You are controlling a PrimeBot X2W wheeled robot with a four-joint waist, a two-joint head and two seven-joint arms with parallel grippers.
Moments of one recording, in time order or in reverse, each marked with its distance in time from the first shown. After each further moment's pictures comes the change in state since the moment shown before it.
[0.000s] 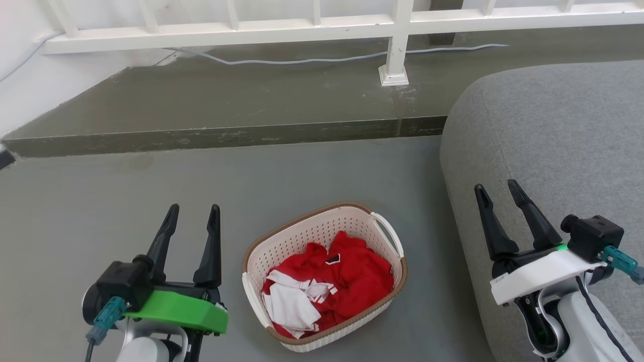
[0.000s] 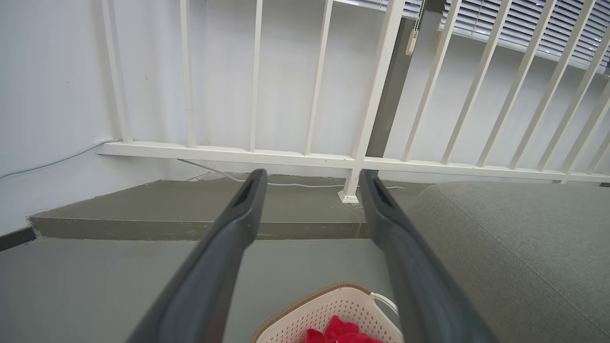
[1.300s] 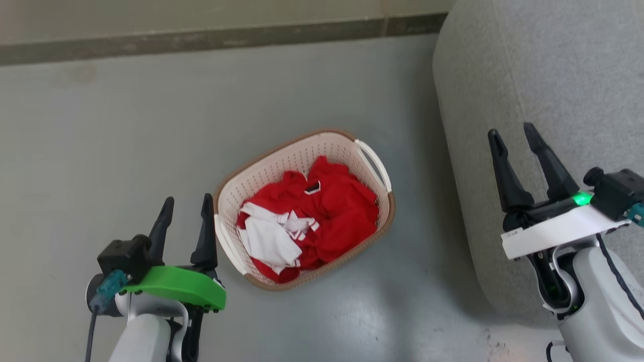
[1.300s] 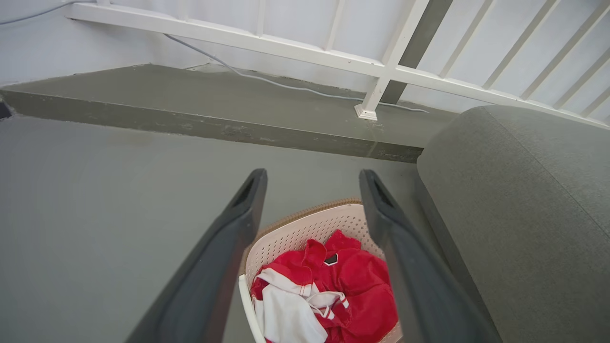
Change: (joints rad) left arm -0.107 0.000 -0.027 0.159 -0.079 0.061 0.000; right arm -0.117 -0.040 -0.006 -0.063 0.022 0.000 0.000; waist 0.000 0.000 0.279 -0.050
